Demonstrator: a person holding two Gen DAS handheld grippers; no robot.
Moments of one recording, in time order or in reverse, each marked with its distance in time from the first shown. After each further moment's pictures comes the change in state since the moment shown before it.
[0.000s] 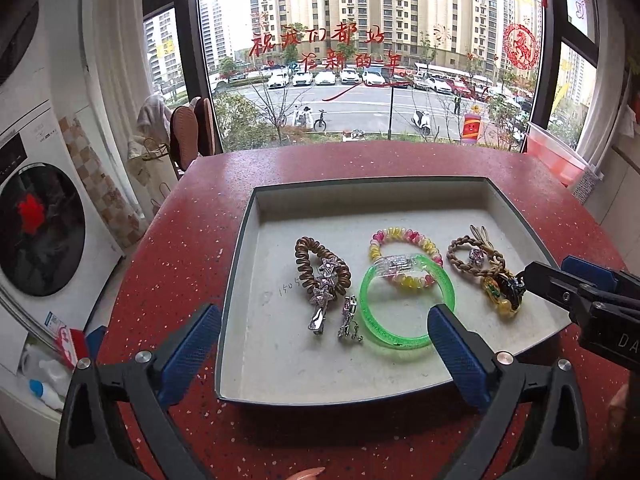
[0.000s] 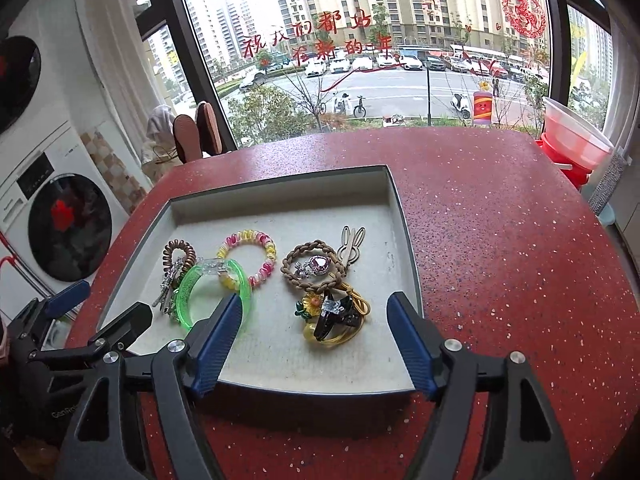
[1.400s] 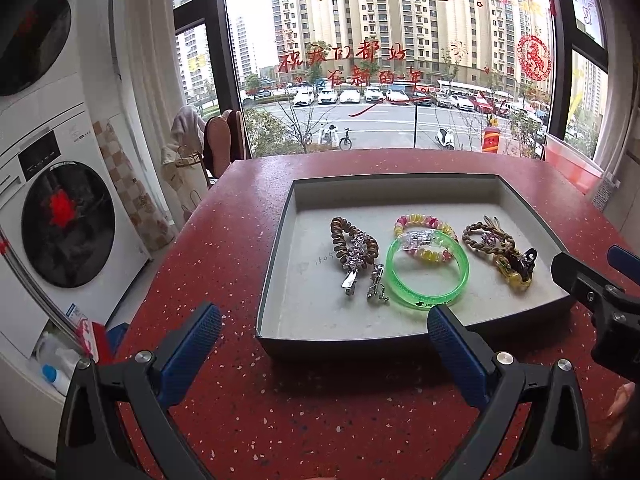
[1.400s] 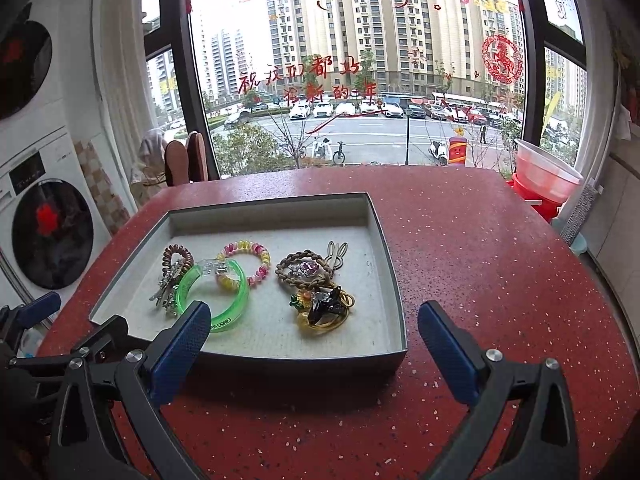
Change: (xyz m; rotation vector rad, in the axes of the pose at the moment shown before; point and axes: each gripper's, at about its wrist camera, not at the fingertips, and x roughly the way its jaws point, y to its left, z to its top) left arm -0.029 0.007 -0.035 -0.020 -0.071 0.097; right arm -0.029 0.011 -0.030 -0.042 -0.169 -0.097
